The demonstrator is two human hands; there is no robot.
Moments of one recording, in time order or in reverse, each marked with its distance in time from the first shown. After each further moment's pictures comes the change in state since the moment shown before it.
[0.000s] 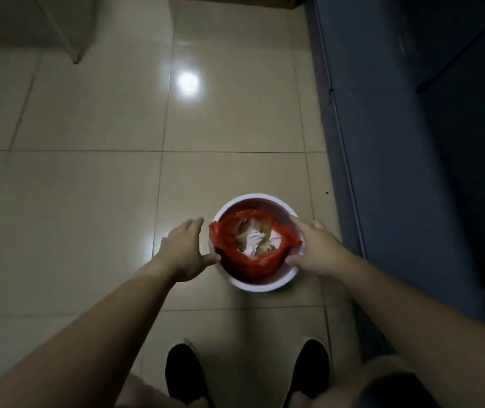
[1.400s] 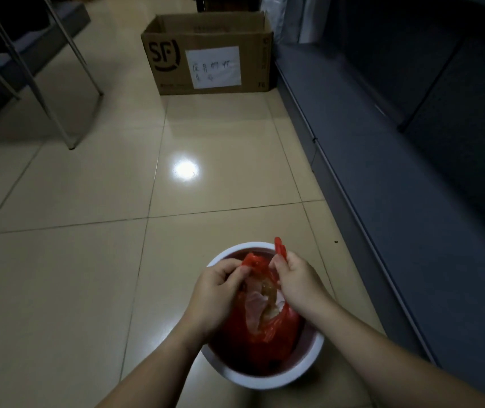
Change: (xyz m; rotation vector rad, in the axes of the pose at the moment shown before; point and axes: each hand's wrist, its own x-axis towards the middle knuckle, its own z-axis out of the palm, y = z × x) left_hand 0.086 0.054 0.080 -0.917 0.241 0.372; right_hand 0.120 0.022 0.081 0.682 0.395 -0.153
